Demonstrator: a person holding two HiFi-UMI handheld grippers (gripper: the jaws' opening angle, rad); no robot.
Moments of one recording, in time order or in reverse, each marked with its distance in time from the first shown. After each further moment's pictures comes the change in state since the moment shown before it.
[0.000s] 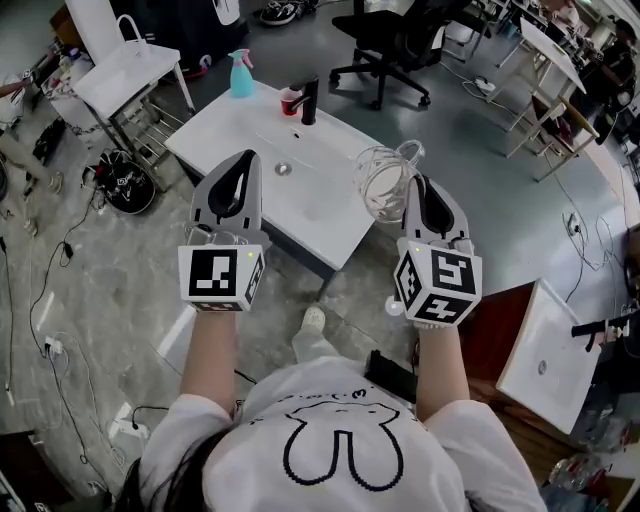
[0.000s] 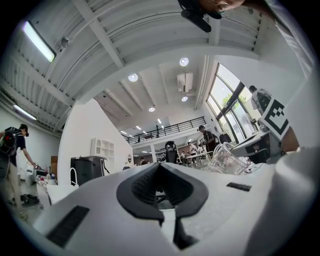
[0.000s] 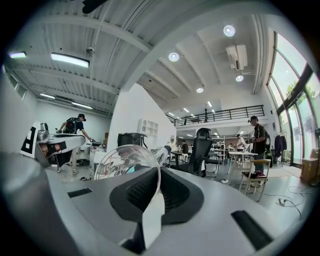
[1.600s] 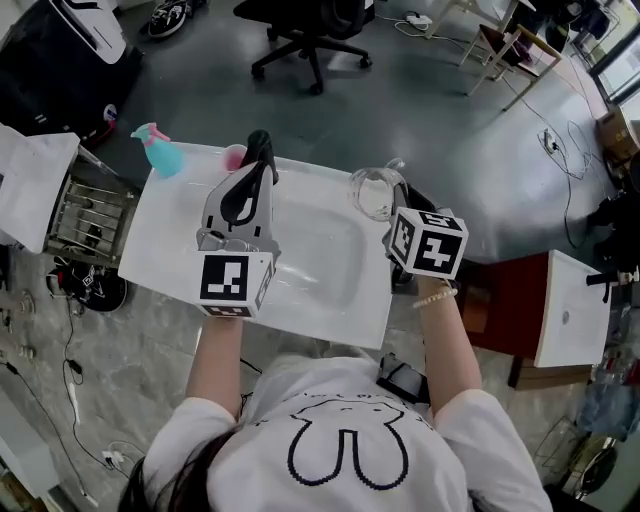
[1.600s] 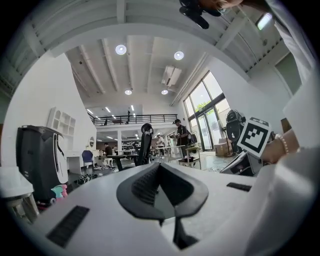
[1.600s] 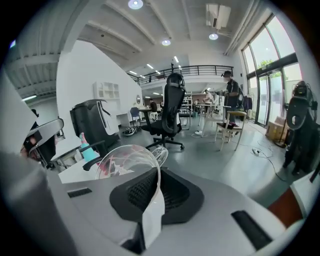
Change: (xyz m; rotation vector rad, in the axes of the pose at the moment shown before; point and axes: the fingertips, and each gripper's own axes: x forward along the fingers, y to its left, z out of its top) left arm 0.295 0.031 -0.132 -0.110 0.110 -0.444; right arm 0.248 -0.083 -0.134 0.300 0.525 -0.342
